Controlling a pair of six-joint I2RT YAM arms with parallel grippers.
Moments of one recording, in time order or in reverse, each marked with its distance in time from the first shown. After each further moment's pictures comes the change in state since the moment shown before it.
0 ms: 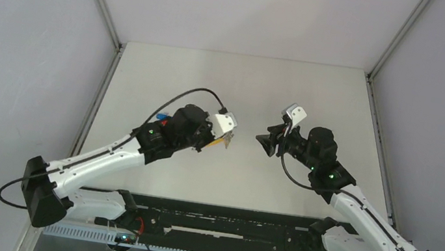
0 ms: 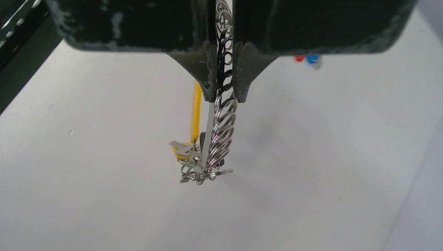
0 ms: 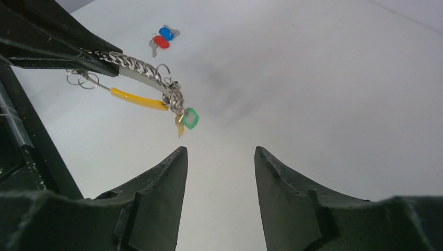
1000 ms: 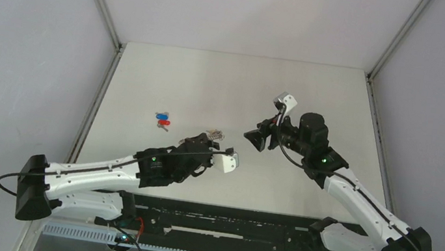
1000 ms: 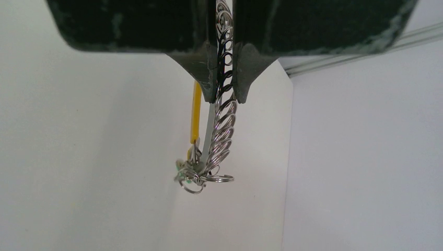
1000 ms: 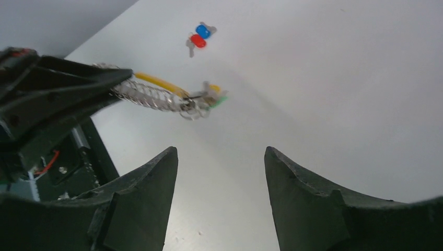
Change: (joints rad) left arm -0.311 -0.056 -0.146 0.046 -0.521 0.470; right arm -0.016 0.145 0.082 0.003 -0.126 0.131
